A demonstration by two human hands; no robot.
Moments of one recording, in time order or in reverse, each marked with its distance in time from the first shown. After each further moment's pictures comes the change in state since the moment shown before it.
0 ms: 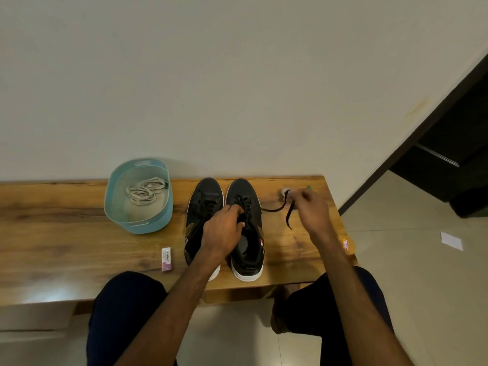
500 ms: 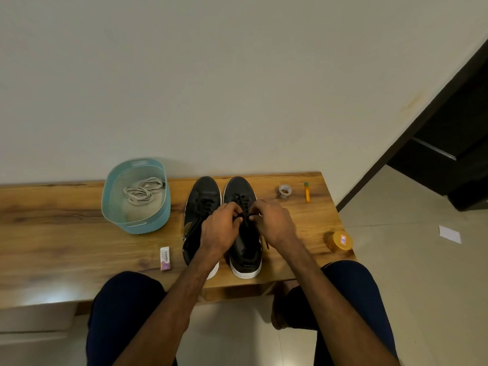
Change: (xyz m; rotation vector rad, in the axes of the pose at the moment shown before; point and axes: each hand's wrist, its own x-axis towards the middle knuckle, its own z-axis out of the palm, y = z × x) left_hand 0.004 -0.002 0.006 -0.052 0.036 -0.020; right_hand -0.004 0.016 0.064 -0.697 -0.255 -0.391
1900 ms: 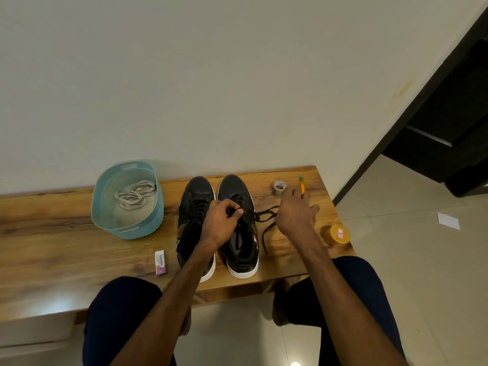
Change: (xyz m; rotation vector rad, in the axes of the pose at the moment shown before) left_hand 0.017 -0.003 0.013 -0.401 -0.090 -0.125; right_hand -0.009 0.021 -0.037 -0.149 0.004 0.415
